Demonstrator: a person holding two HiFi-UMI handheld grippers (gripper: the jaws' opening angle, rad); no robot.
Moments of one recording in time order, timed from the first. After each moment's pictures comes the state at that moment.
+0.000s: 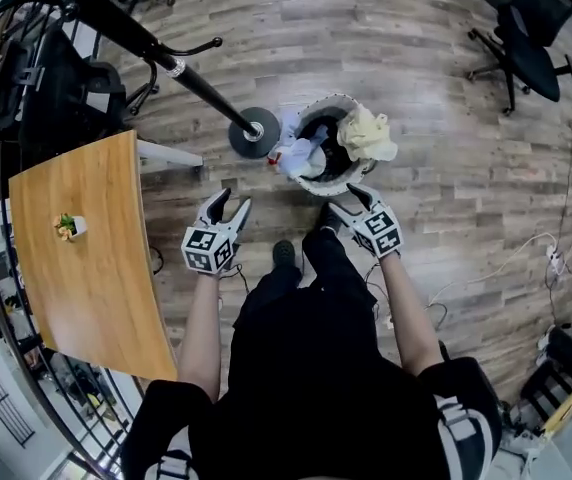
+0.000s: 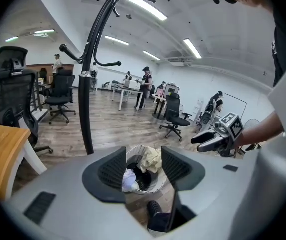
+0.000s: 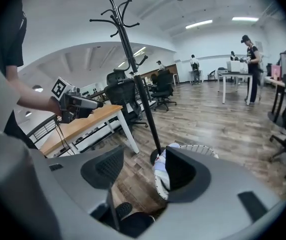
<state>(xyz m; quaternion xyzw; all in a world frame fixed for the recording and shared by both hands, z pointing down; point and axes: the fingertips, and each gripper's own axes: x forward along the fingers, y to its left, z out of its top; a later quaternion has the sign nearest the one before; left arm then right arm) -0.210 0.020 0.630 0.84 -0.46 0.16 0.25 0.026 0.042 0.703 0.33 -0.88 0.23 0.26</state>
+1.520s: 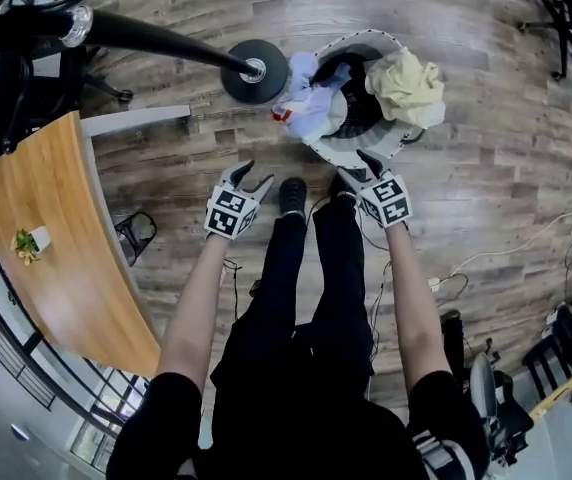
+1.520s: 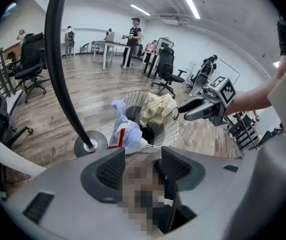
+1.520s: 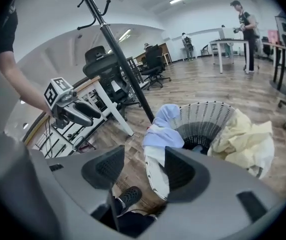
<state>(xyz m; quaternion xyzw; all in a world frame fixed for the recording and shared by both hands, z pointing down) -0.200 0.008 0.930 0.82 -0.32 0.35 0.32 -0.007 0.005 0.959 0.32 -0.84 0.33 0.30</state>
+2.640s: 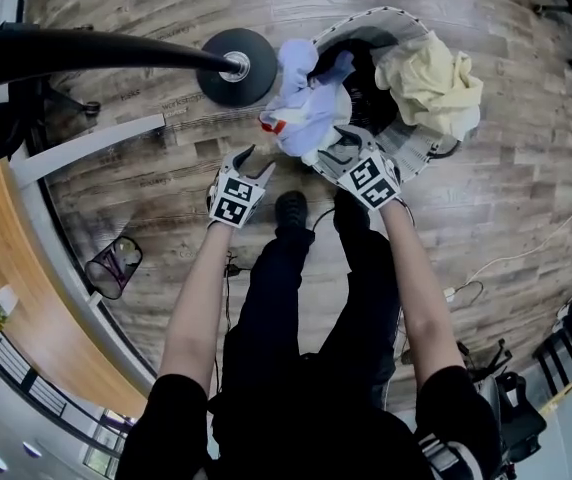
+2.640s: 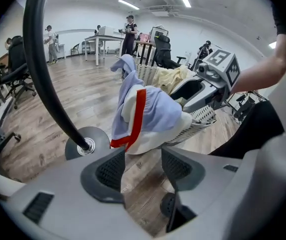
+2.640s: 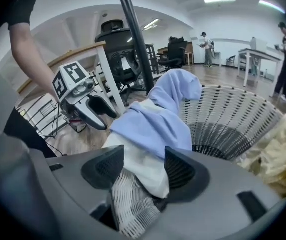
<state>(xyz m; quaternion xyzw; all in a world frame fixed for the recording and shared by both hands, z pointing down) -0.196 -0.045 1.129 0.84 -0.30 0.38 0.27 -0.068 -0.059 1.116 0.25 -0.87 0.21 0.37</state>
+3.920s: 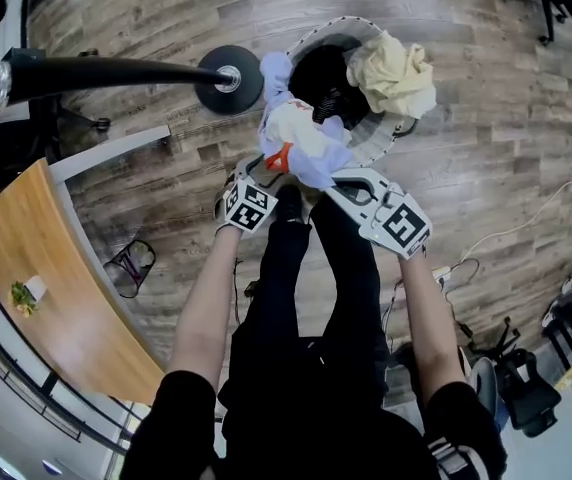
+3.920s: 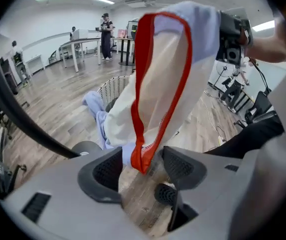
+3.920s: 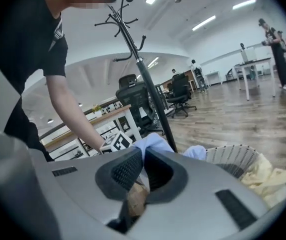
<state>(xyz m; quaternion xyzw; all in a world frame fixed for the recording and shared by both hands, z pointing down) -0.144 -0.008 1.030 0.85 -0.21 0.44 0.21 -0.054 -0.005 0.835 0.22 -0.94 0.21 0.16</state>
